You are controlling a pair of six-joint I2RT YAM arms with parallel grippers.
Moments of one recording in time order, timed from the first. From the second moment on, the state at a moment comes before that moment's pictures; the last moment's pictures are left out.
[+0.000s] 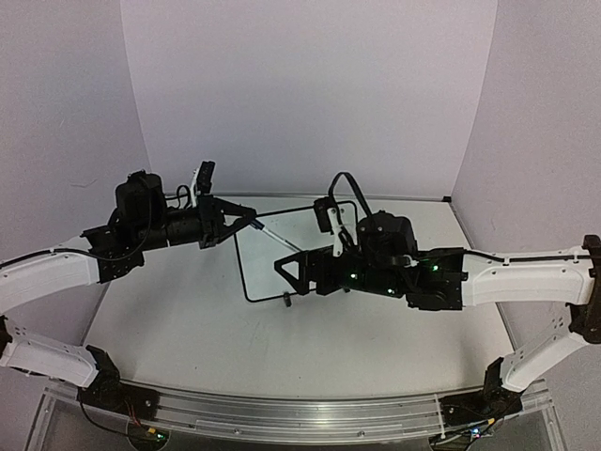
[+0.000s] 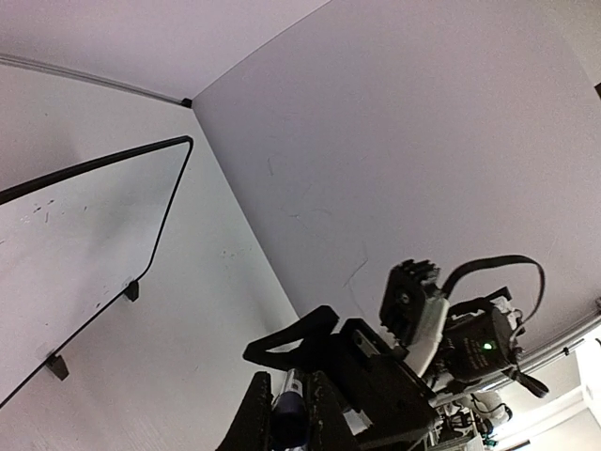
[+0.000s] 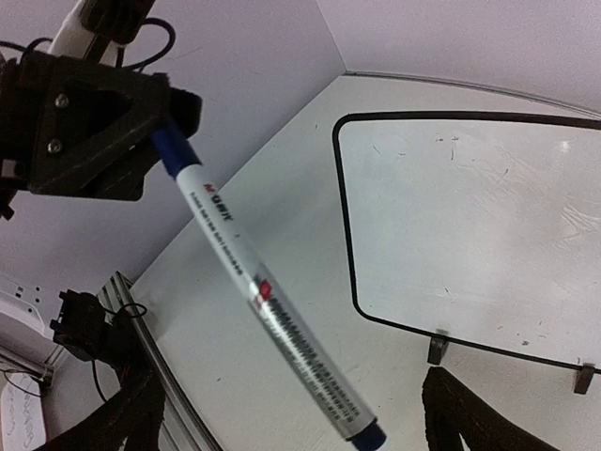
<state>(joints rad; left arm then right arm) -0.73 1.14 0.85 0.20 0.44 -0.92 1.14 1.44 1.04 0.05 0.14 0.52</state>
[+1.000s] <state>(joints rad) -0.73 1.07 0.77 0.42 0.47 -1.03 1.06 1.53 0.94 0.71 -0.21 0.80</state>
